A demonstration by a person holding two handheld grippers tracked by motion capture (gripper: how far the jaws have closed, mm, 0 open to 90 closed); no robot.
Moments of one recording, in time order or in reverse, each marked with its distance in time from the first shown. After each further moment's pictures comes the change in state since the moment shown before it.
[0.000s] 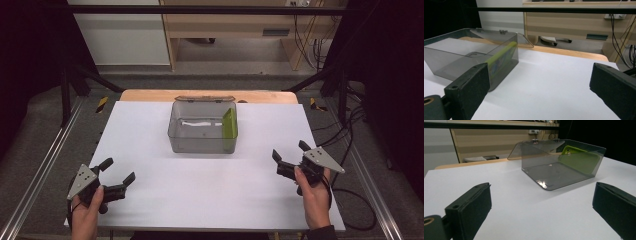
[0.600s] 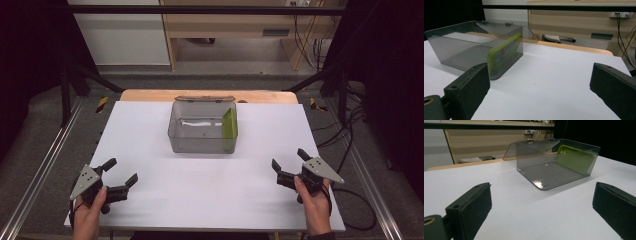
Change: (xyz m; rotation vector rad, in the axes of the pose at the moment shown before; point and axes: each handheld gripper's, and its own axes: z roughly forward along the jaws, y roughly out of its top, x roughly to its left) left arm -0.003 -0.001 0.004 0.000 -0.035 -0.001; right arm 0.003 -0.023 -0.011 -0.001 0.041 -0.014
